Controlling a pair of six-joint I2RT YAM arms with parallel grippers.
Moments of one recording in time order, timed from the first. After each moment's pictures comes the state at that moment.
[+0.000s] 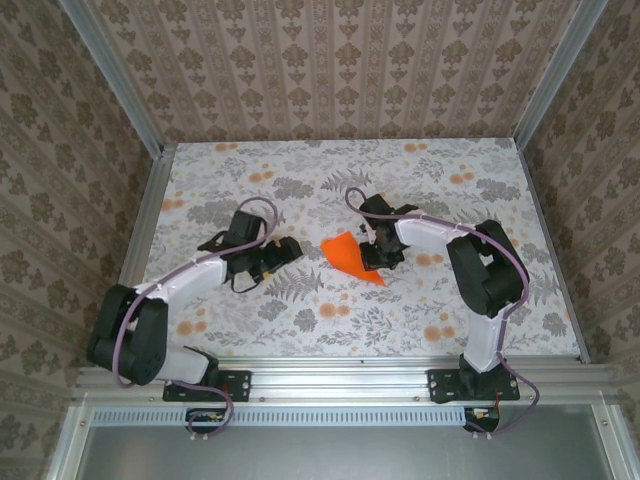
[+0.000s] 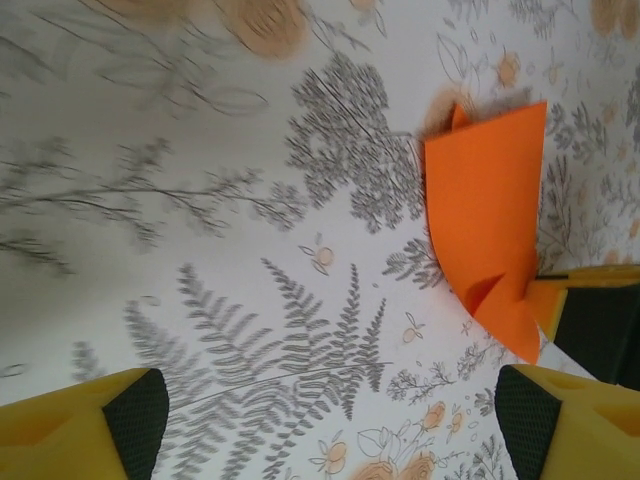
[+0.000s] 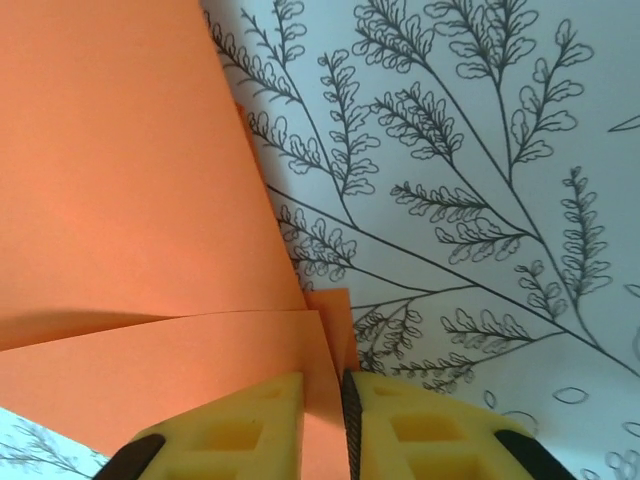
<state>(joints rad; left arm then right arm) -0.49 1.41 0.73 -0.29 0.35 -0.83 0.48 1.89 1.19 -0.68 -0.13 0.33</state>
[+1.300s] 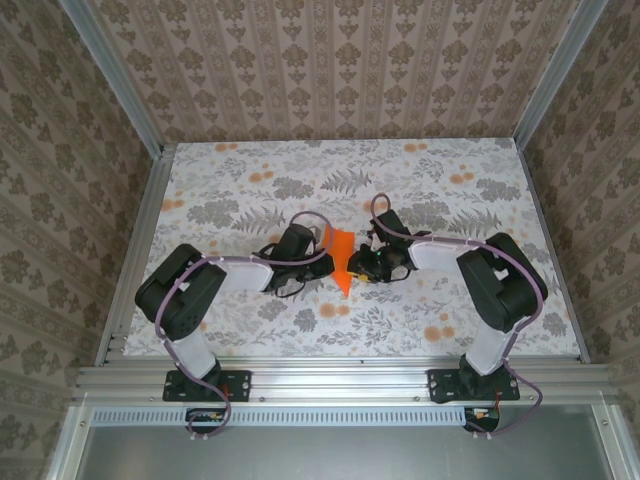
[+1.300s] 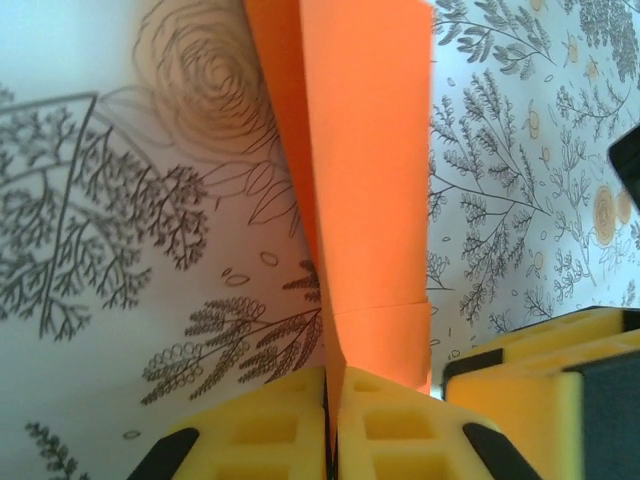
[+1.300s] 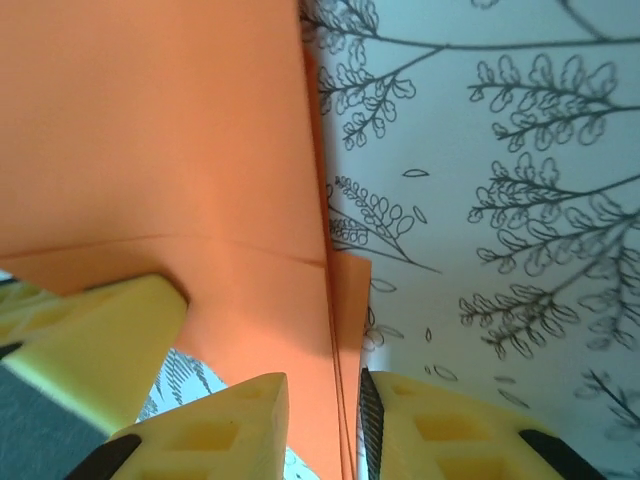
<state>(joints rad) -0.74 1.73 0.77 0.18 0.26 -0.78 0.48 1.74 0.89 -0.22 -0.46 0.86</state>
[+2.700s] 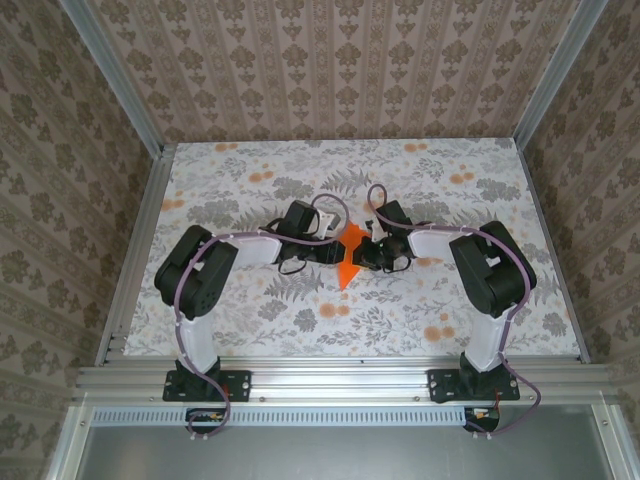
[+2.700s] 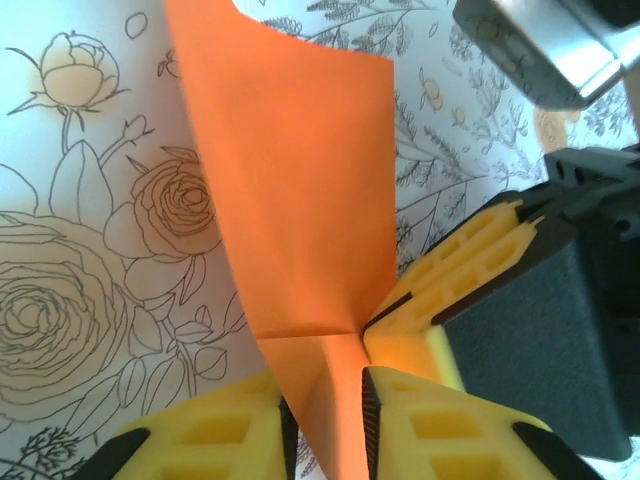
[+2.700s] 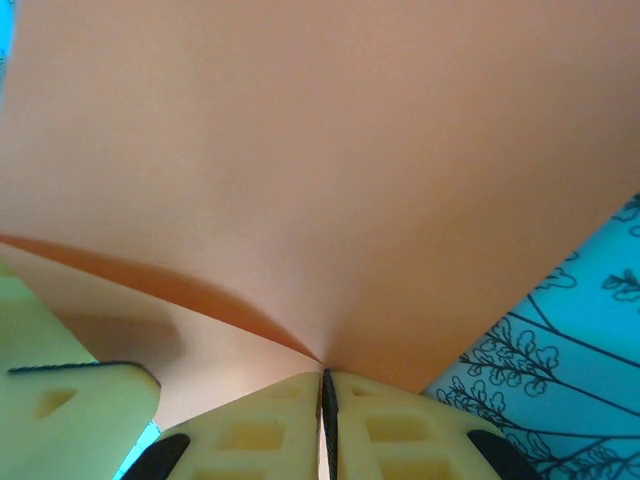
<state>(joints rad) -0.65 1.89 1.01 0.05 0.53 -0.38 0.41 1.87 0.98 -0.21 -0.48 0.65</state>
